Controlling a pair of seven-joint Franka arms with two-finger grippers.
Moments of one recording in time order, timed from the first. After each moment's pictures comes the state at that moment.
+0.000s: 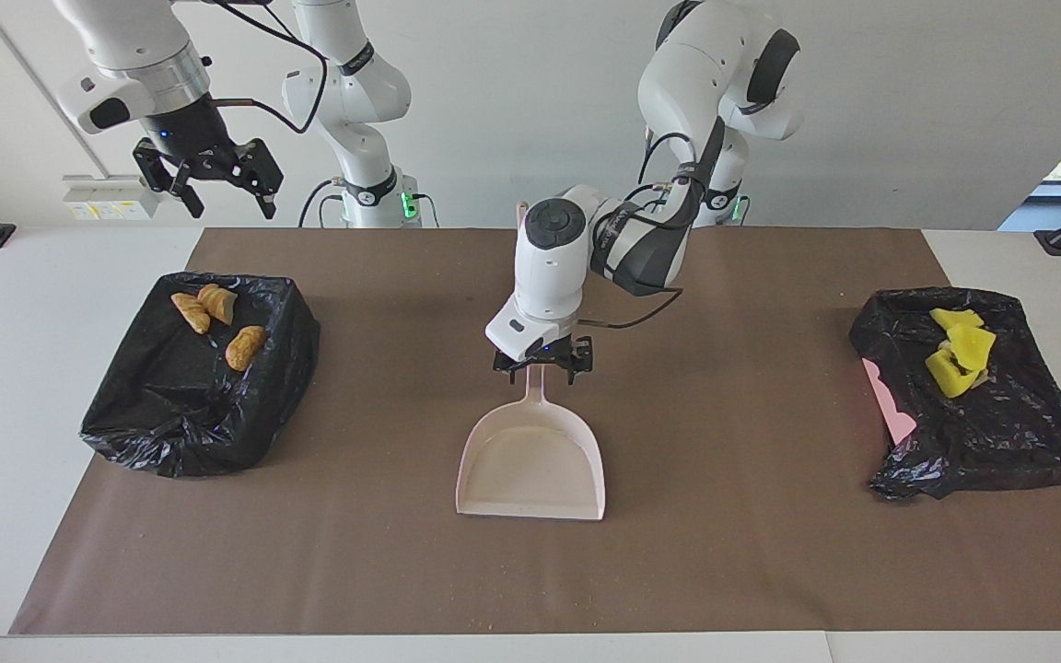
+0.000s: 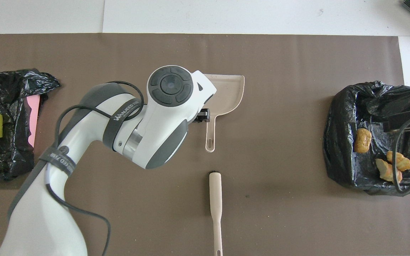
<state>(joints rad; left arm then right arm) -0.57 0.32 -0.04 -1.56 0.05 1.92 -0.53 0.05 -0.07 -0.08 -1.56 0.01 1.49 0.03</state>
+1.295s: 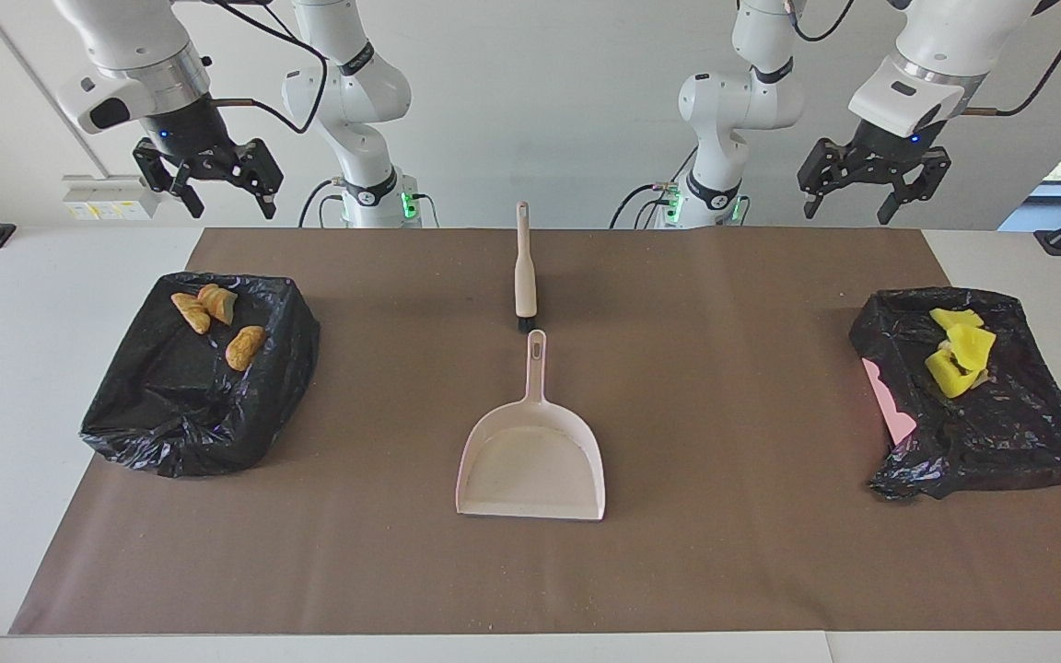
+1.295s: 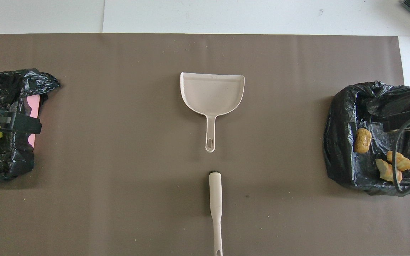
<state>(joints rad) -0.12 -0.05 -0.02 -1.48 0.00 1.45 0.04 0.05 -0.07 -0.08 -1.56 0.01 1.49 0.03</state>
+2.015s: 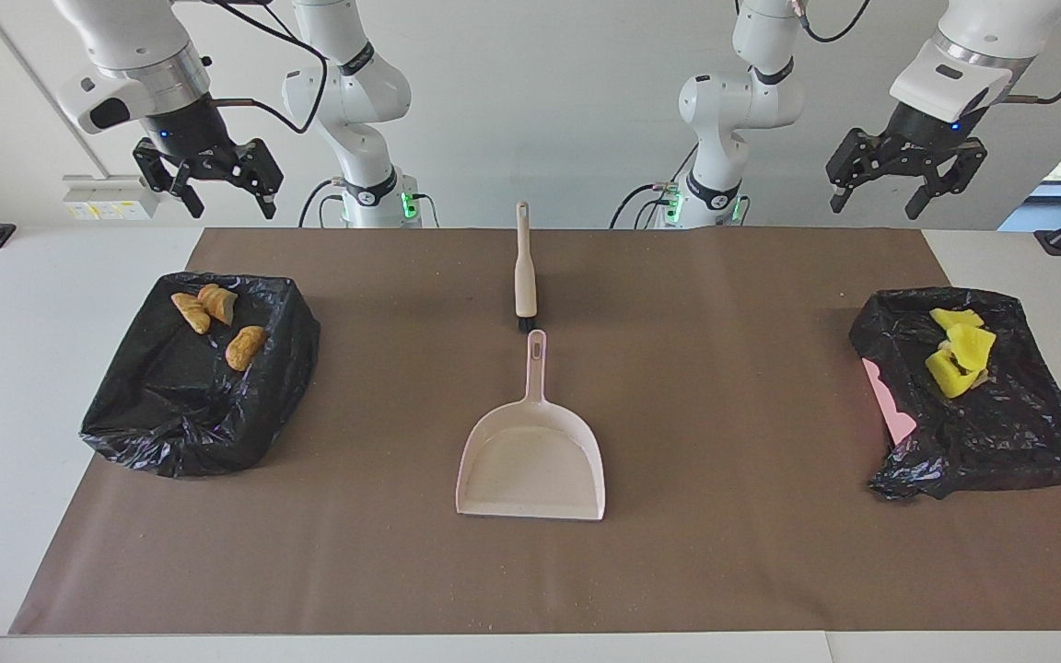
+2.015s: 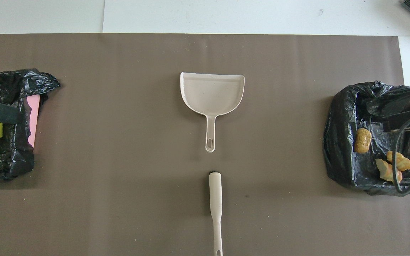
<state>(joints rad) -0.07 -0.02 -0.03 -1.41 -0.02 1.42 0.06 0.05 -0.07 -0.08 -1.56 0.01 1.49 0.03</state>
